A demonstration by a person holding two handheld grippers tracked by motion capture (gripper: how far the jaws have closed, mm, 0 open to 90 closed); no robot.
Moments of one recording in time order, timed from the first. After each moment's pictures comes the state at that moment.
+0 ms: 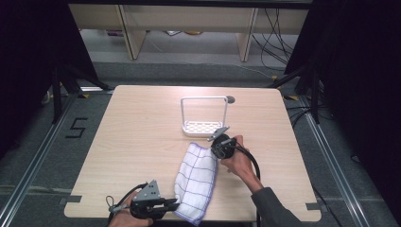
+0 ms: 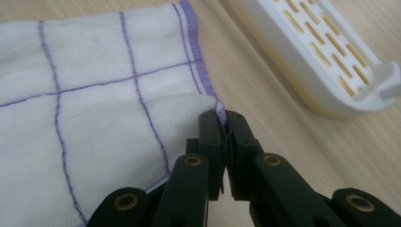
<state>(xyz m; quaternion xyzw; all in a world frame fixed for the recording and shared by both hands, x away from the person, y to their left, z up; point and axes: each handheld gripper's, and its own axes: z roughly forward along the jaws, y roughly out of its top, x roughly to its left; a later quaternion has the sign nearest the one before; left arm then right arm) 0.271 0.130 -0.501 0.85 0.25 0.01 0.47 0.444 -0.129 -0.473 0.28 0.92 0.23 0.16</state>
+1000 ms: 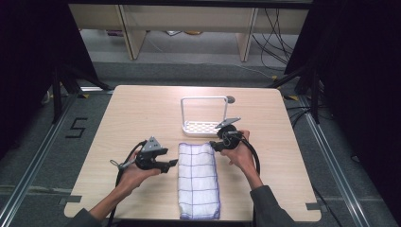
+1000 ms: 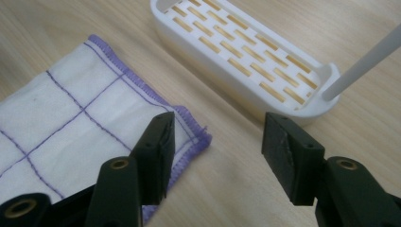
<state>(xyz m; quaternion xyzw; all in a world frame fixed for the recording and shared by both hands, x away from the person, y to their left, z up) 0.411 0.144 -0.490 0.82 0.35 0.14 0.44 0.464 -0.145 -0.469 0.39 0.85 0.31 0.15</state>
